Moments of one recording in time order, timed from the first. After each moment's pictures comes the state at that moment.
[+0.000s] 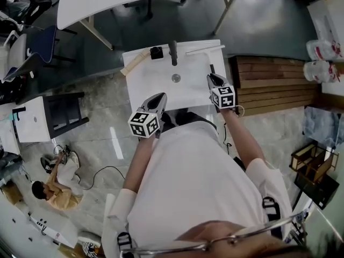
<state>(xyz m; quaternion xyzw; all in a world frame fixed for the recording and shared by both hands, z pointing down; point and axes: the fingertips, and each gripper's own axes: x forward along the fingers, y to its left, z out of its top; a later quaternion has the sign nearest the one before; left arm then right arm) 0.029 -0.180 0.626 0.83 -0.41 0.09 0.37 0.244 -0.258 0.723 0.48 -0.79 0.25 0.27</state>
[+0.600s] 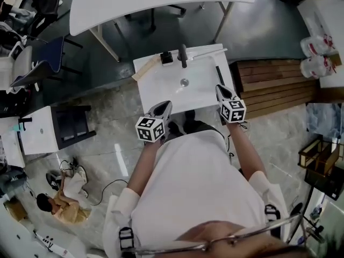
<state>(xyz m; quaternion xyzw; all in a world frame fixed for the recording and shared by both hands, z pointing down) -0.021 -0.133 0.621 0.85 -0.37 0.10 0.35 0.208 -0.184 0.645 0.54 -0.78 0.24 0.19</state>
